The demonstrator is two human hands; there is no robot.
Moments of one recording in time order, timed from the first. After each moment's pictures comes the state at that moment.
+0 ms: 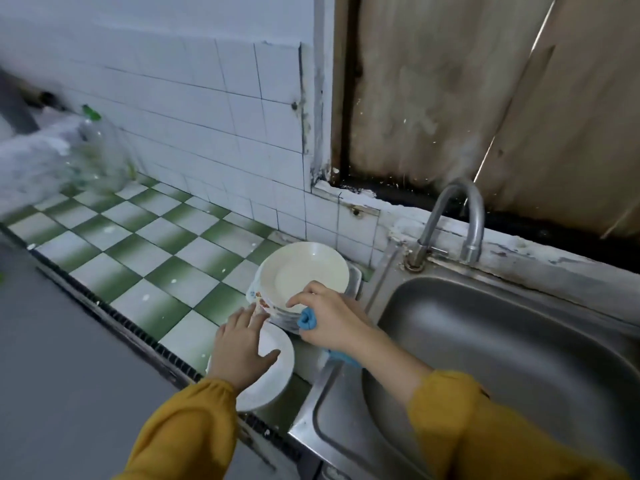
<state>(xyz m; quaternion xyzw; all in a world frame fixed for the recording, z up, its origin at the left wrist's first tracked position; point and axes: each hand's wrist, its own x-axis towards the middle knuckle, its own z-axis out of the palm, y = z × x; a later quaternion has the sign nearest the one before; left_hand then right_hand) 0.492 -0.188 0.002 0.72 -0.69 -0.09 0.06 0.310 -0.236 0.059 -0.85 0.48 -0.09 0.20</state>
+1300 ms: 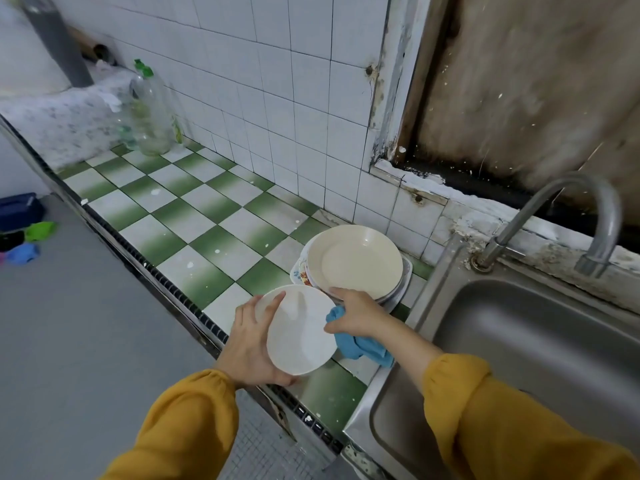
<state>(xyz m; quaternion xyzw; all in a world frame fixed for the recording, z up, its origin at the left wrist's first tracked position) 0.579 -0.174 -0.049 0.66 -0.69 -0.21 0.19 0.367 -0.274 -0.002 -0.74 0.52 -0.03 0.43</state>
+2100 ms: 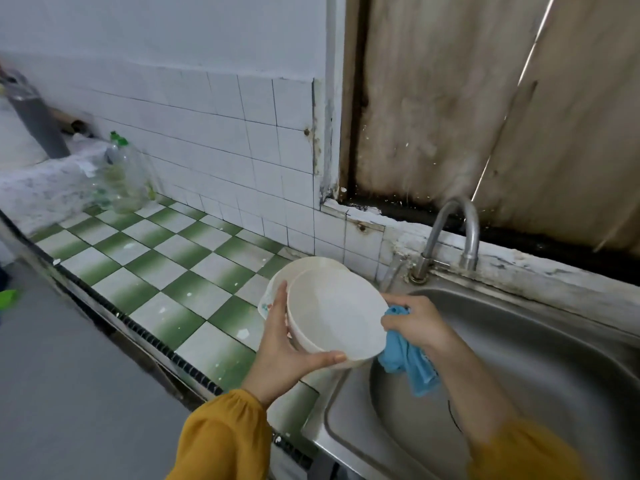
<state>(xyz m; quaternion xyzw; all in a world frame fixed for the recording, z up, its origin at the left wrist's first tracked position) 0.451 -0.151 0.060 0.55 -0.58 -0.39 0.46 0.228 -0.213 0.083 -0.53 0.63 -0.31 0.48</state>
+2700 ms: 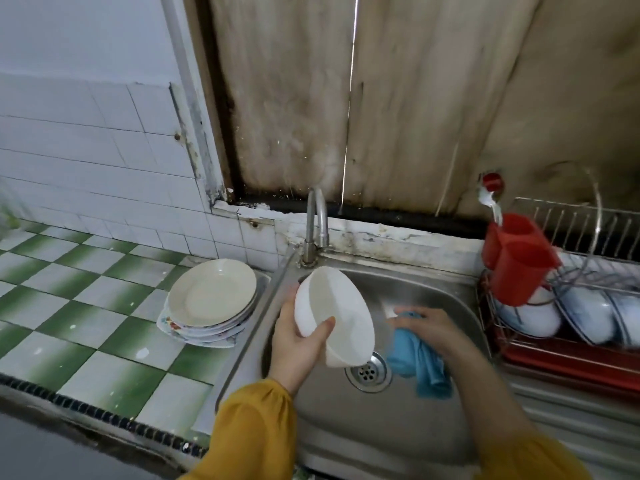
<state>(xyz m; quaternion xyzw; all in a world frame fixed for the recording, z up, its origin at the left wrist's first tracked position) 0.260 -0.129 0.063 0.48 -0.55 -0.49 0.48 0.041 -0.110 0.094 -0.34 0.73 -0.37 0.47</state>
